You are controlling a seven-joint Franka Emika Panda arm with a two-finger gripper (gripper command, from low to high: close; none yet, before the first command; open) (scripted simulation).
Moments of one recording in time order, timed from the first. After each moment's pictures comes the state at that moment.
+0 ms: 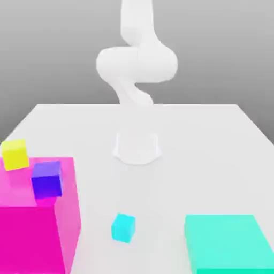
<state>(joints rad) -0.04 -0.76 -0.01 -2.33 -0.04 2.34 0.80</state>
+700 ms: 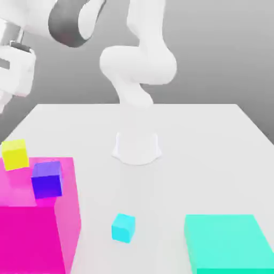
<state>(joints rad) -0.49 -0.34 -0.30 -2.65 -0.35 2.69 0.76</state>
